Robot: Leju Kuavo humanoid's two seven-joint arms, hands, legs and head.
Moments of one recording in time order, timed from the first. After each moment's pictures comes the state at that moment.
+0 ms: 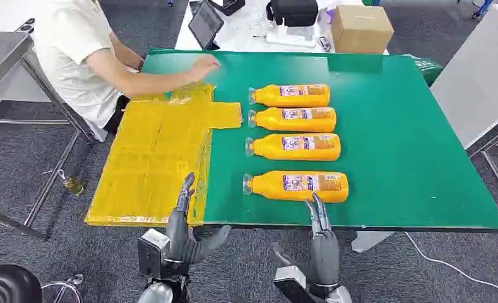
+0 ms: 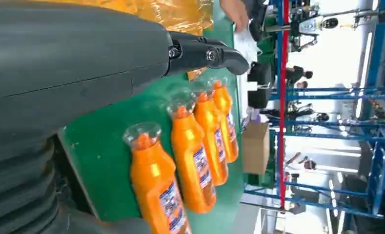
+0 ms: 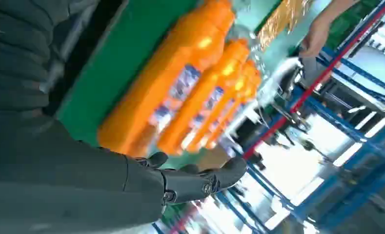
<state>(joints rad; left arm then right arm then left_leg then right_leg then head) 0.00 -0.17 -0.48 -1.35 -0.01 0.32 -0.57 0.19 0.15 0.21 -1.39 0.72 -0.70 -0.69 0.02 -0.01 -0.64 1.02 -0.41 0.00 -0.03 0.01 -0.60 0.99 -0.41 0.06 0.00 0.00</state>
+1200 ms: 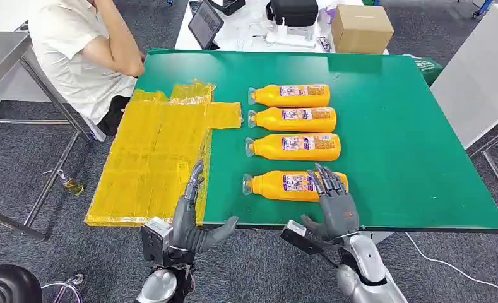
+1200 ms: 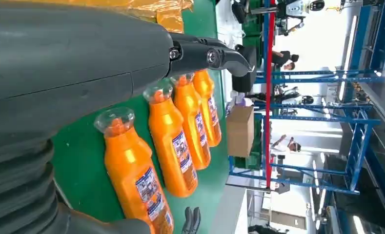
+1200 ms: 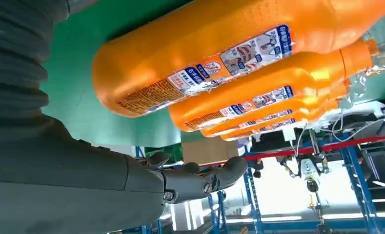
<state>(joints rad) -0.07 -0.19 -0.48 -1.33 -0.01 0.25 -0.57 -0.10 -0.16 0.35 -1.24 1.04 -0.54 -0.24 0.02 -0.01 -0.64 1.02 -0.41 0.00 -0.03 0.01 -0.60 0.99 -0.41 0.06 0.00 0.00</state>
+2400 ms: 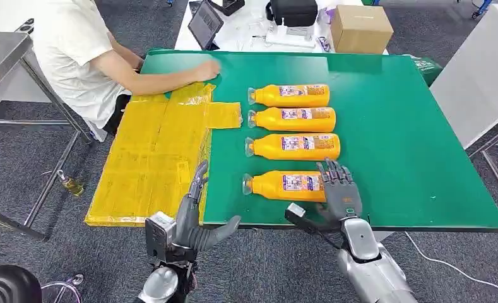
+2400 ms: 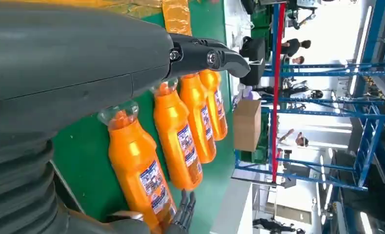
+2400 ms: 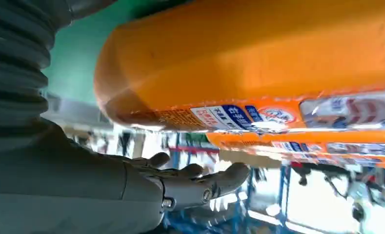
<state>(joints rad) -0.08 -0.20 -0.48 -1.31 0.00 0.23 -0.53 -0.31 -0.16 0.39 -0.88 1.28 -0.53 -0.02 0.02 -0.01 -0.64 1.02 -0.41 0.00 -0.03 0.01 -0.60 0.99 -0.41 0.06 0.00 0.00</state>
